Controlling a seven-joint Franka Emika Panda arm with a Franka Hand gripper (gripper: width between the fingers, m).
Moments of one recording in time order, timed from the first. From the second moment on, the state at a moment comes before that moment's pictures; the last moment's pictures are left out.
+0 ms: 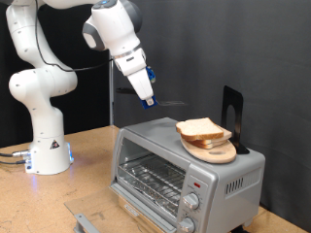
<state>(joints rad) 0.28 -0.49 -0.02 -2.59 0.56 2.31 -0.31</state>
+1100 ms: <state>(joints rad) 0.16 -0.63 -0.09 -2.64 0.68 2.24 -0.22</state>
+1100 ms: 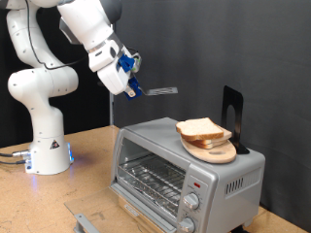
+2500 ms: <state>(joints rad) 0.05 -0.54 -0.25 -2.65 0.56 2.31 -0.36</state>
